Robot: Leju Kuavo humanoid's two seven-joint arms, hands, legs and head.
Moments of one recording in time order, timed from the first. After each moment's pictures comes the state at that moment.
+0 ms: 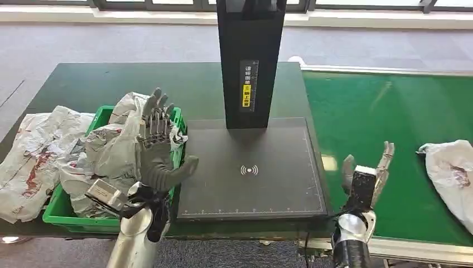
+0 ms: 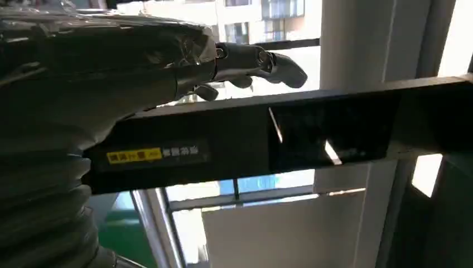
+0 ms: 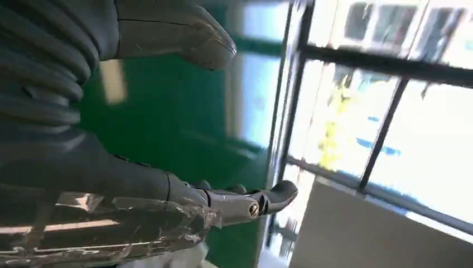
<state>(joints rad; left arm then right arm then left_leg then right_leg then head) -0.16 -0.29 -0.16 -1.55 -0.02 -0.09 -0.69 -0.25 0.24 -0.28 -1.06 0.28 -0.27 -0.70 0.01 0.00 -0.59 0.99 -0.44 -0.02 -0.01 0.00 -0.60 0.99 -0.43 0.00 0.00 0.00</state>
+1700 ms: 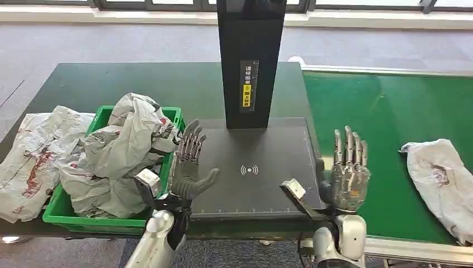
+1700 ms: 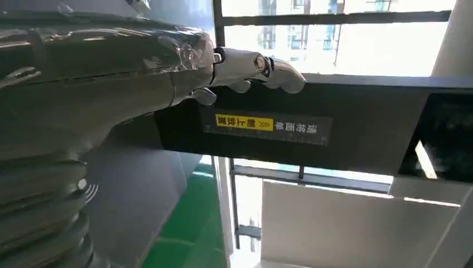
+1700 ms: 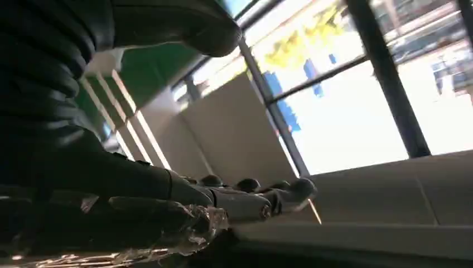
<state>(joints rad) -0.20 -0.30 -0.16 -1.17 0.05 -0.09 -0.70 -0.13 0.29 -0.22 -1.31 1.46 -0.70 -0.34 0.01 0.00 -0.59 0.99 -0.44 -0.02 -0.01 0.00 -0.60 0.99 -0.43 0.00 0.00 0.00</state>
